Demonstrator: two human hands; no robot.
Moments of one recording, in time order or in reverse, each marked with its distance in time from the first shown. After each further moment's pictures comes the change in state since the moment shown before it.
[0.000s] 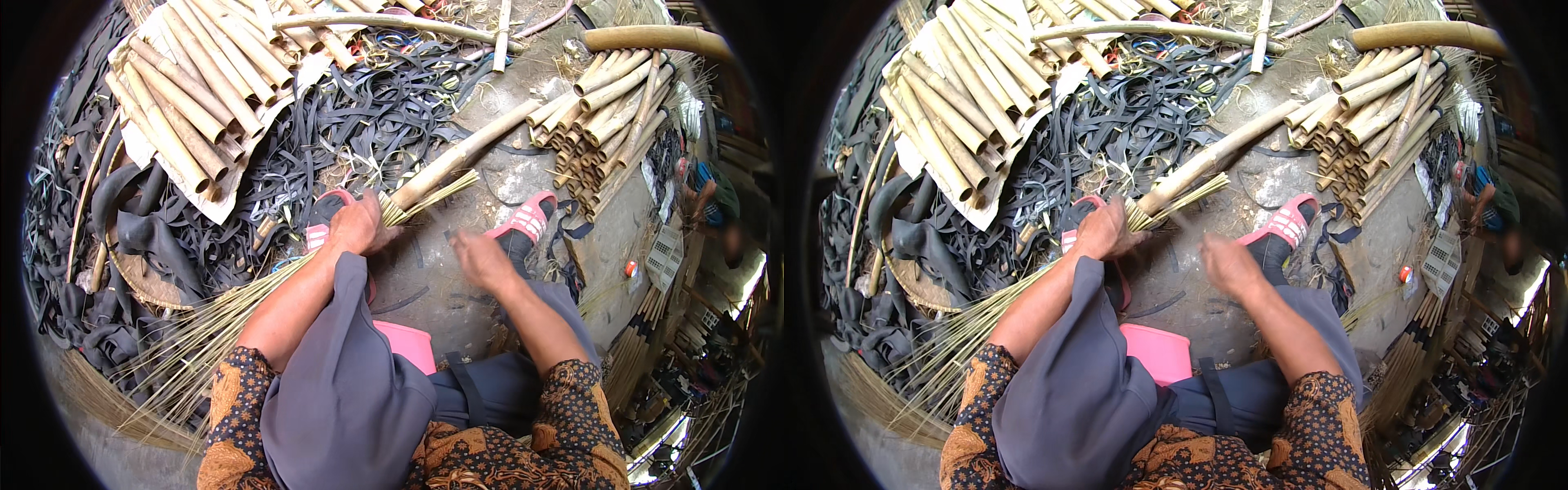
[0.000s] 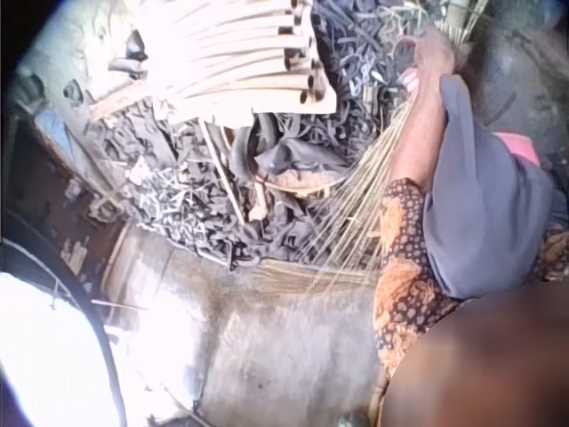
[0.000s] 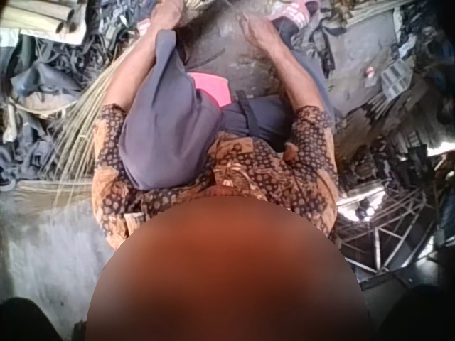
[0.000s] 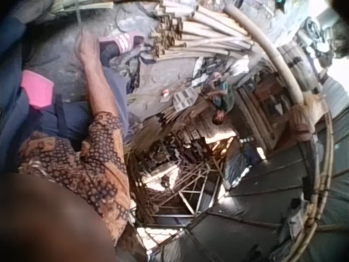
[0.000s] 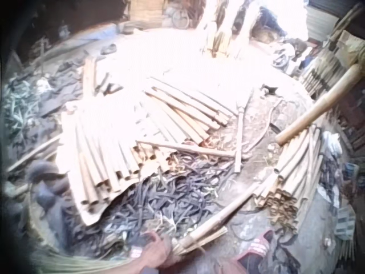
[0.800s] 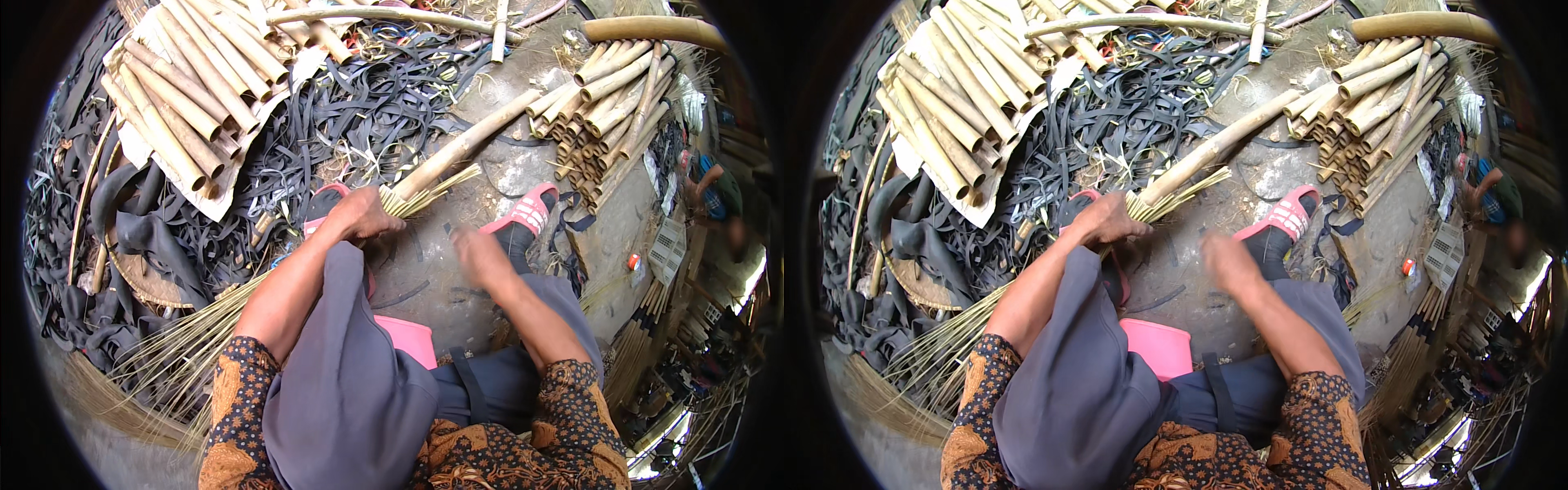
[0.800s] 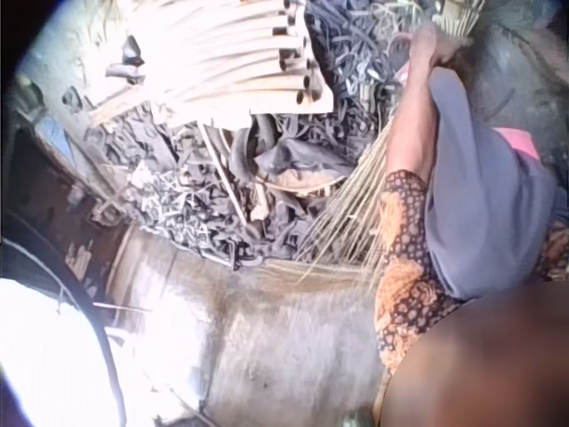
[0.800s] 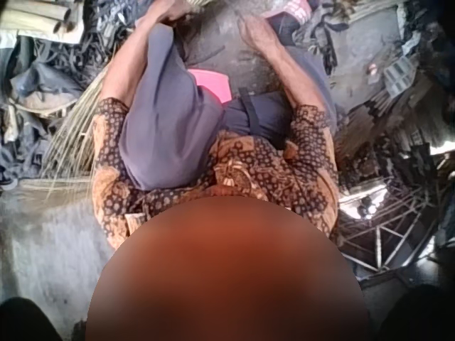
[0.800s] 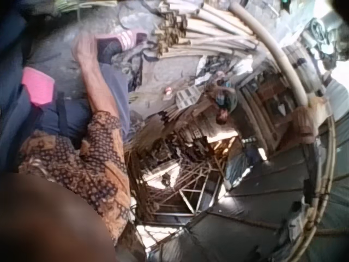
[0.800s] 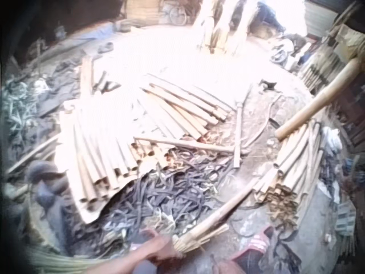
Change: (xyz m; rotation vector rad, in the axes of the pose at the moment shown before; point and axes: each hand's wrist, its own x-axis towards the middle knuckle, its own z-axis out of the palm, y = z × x) left_hand 0.015 0.003 -0.004 -0.135 -0.249 -0.053; right_hand -0.015 -0.007 0.003 0.070 0.033 0.021
